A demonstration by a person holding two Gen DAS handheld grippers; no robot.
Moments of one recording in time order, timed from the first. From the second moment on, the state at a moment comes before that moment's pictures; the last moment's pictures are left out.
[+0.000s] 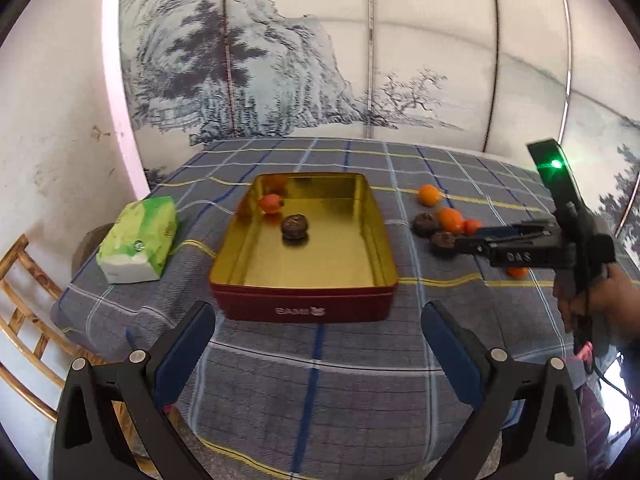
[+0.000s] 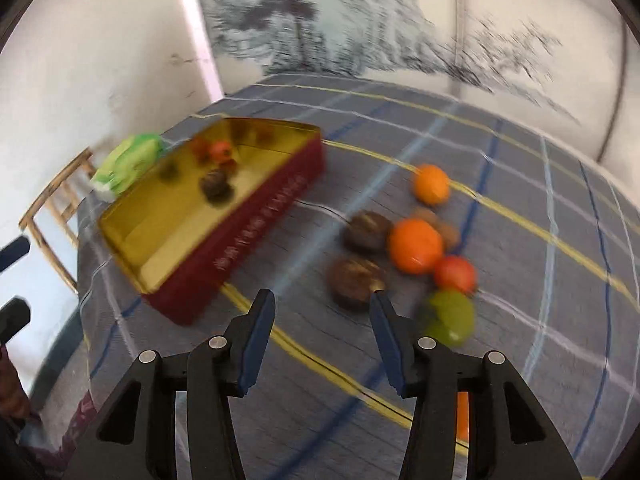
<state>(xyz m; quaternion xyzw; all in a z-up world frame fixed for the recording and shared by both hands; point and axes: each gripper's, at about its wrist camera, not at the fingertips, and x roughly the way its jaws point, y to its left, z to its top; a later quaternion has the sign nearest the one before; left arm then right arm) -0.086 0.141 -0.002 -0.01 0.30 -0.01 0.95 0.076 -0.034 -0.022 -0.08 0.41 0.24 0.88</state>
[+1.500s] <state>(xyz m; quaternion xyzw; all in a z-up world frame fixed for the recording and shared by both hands) 0.069 -0.103 -0.044 0.08 0.41 -0.24 0.88 0.098 -0.298 -0.054 0.02 0.39 0.01 0.92</state>
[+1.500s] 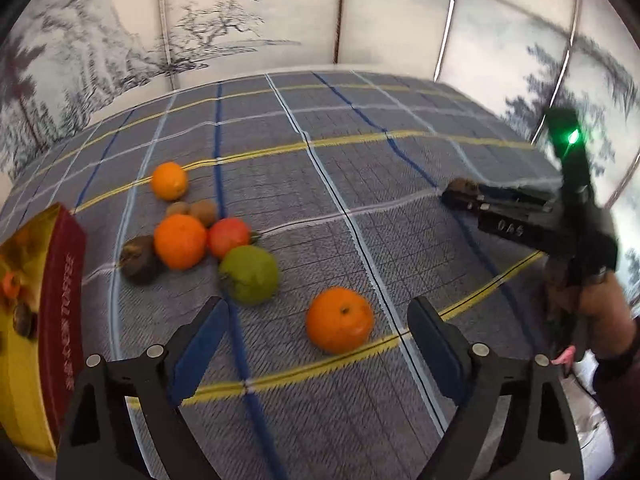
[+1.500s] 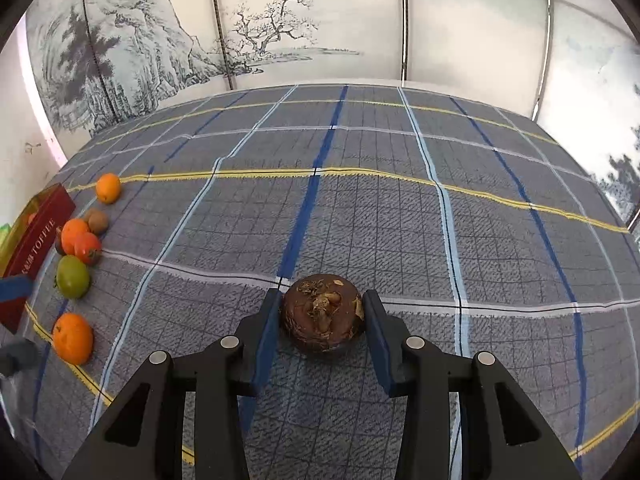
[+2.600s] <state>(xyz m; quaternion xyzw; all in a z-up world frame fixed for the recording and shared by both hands) -0.012 0.049 0.031 -0.02 0.35 -0.11 0.93 0.099 -0.291 -0.054 0.00 0.40 0.01 0.92</state>
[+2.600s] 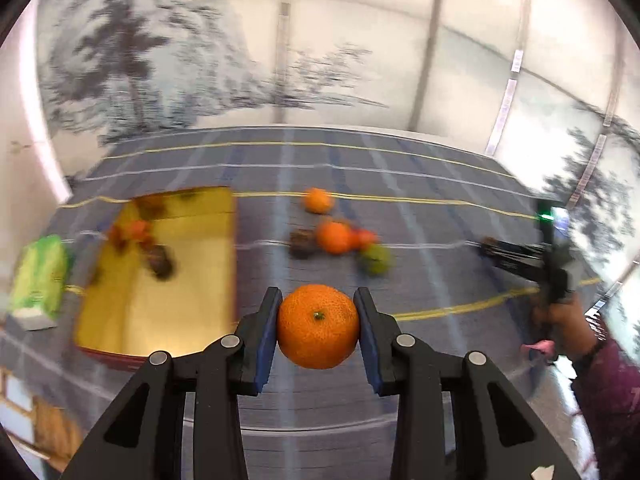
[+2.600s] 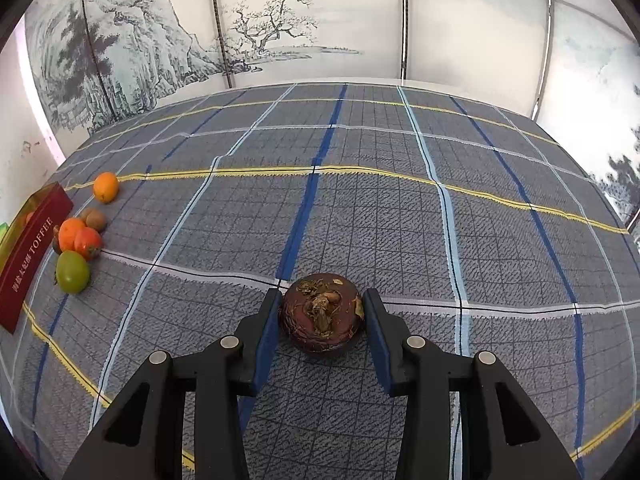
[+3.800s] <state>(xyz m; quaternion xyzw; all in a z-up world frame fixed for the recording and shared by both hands) 0.081 0.181 -0.050 0.03 0.37 0.02 0.93 0.103 -0.283 -0.054 -0.03 0.40 0.00 0.92</state>
